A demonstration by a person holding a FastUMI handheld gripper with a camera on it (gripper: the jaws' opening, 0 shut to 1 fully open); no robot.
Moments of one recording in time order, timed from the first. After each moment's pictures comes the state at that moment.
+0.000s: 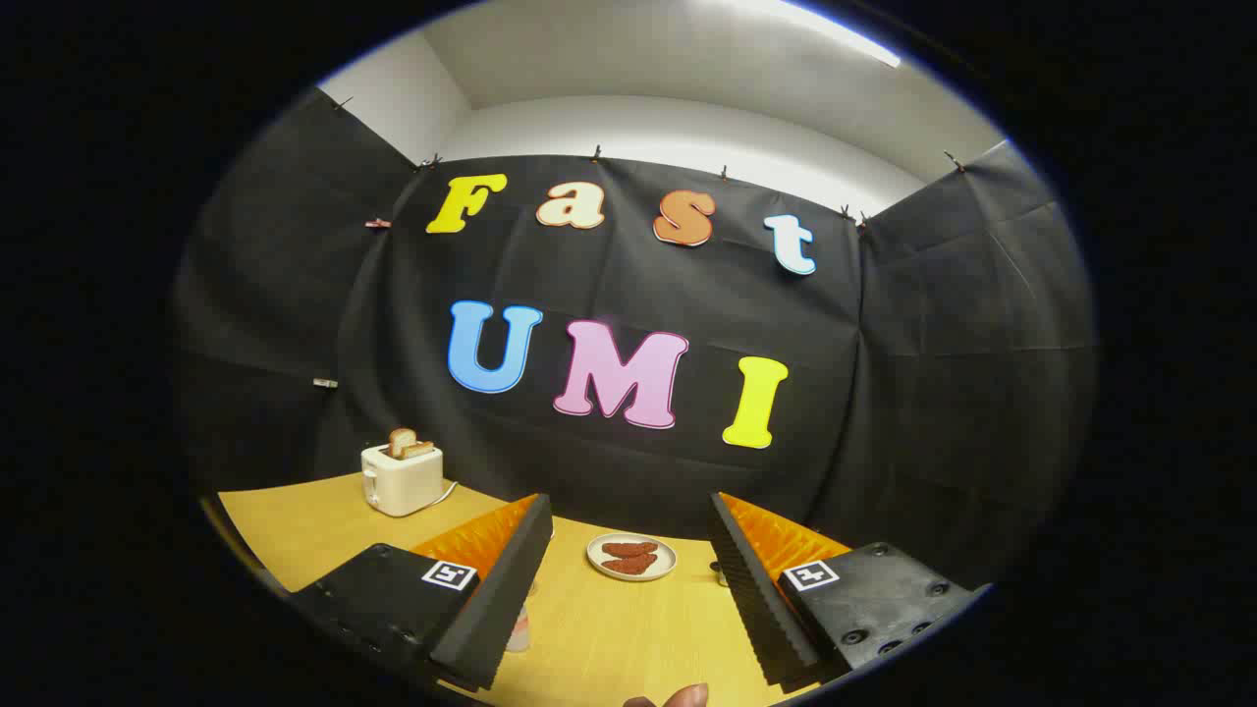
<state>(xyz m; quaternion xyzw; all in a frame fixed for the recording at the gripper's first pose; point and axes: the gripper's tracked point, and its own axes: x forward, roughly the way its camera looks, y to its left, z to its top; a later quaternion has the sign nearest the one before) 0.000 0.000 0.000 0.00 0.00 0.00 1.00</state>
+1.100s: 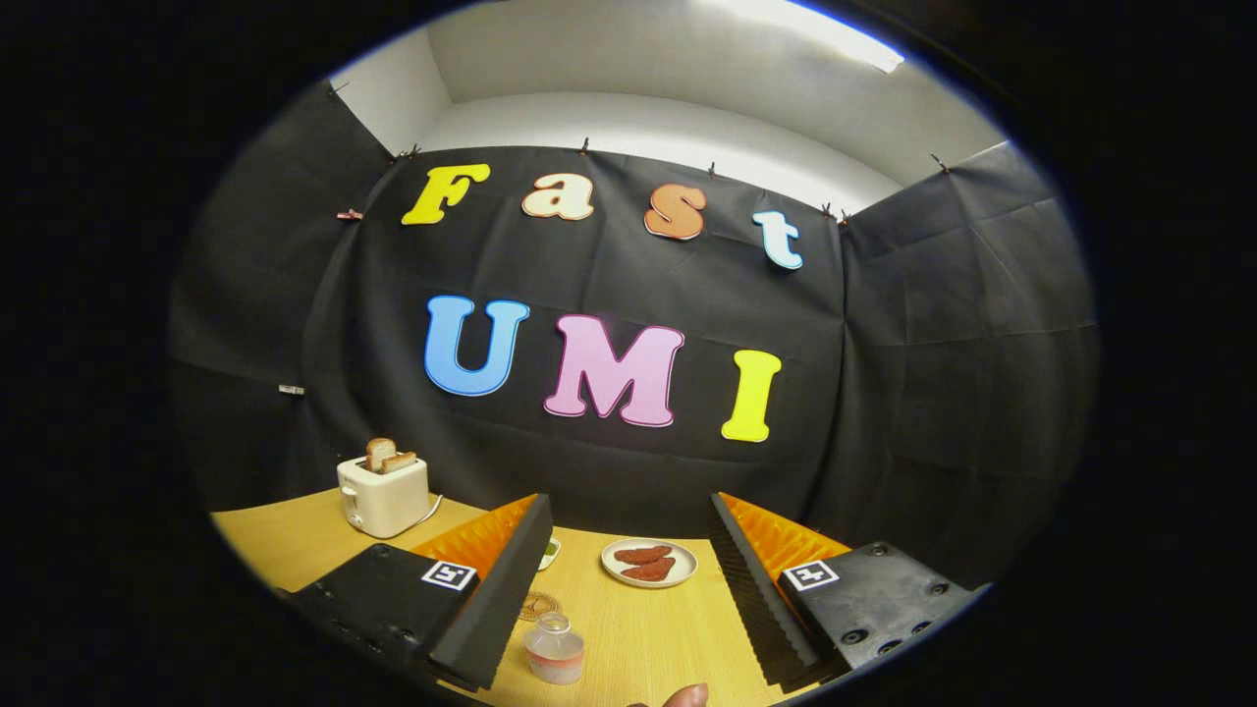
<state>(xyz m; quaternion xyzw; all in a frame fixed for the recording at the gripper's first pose) 0.031 0.081 -0.030 0.00 -0.01 -0.04 1.00</state>
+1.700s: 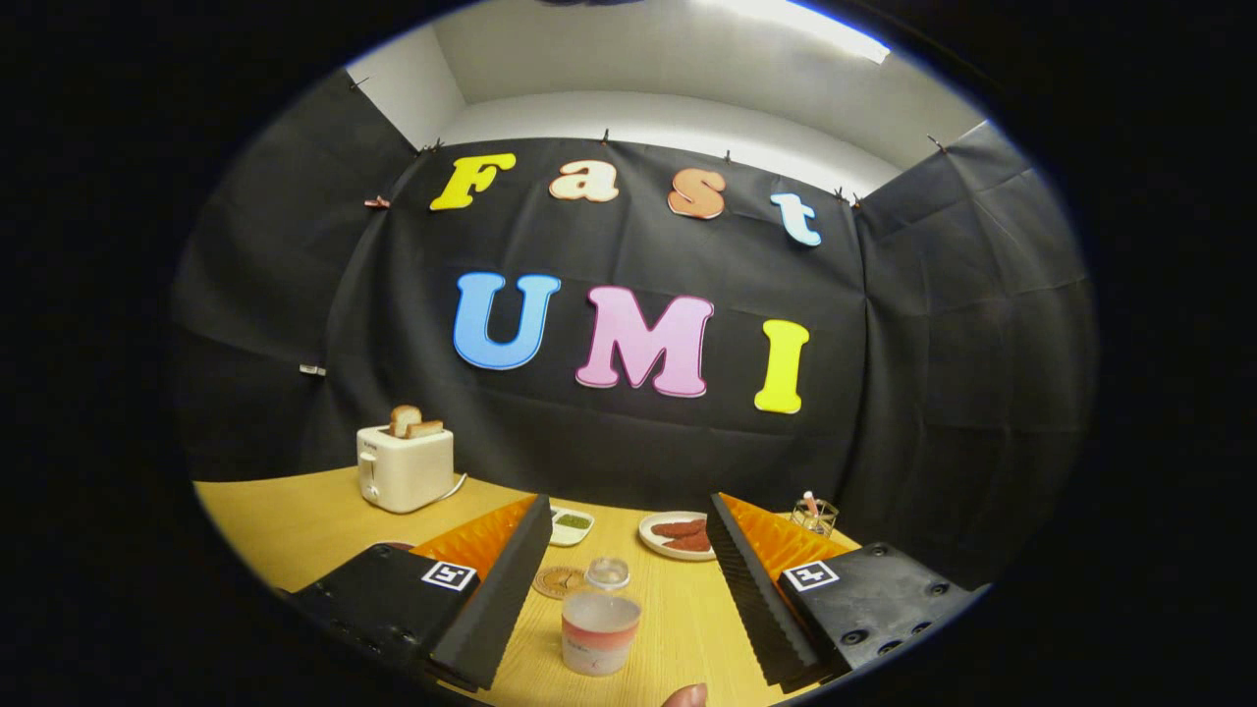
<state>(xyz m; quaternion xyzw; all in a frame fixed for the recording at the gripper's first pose) 0.032 0.131 -0.143 0.02 0.00 -0.02 1.00</state>
